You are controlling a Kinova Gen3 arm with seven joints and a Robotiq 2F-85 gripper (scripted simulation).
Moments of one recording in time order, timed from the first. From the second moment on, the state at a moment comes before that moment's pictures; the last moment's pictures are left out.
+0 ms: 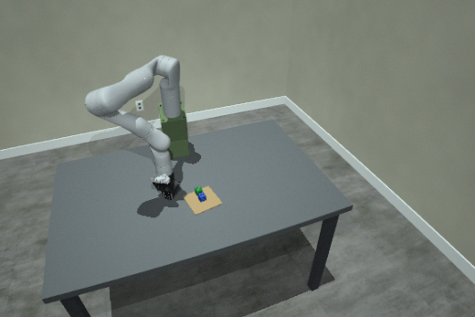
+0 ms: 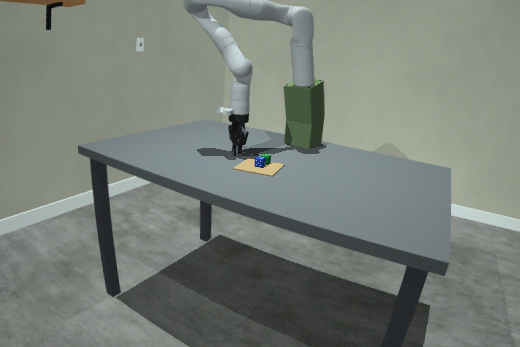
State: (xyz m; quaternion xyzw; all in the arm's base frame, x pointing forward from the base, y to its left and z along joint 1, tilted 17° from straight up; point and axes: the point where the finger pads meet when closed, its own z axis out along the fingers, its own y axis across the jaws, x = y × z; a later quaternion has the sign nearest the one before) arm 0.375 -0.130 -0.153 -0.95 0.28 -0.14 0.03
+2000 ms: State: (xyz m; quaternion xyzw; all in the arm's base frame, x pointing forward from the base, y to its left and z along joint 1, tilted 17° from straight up) arm 0.359 -0.128 -0.072 -0.99 -0.07 -0.14 -0.03
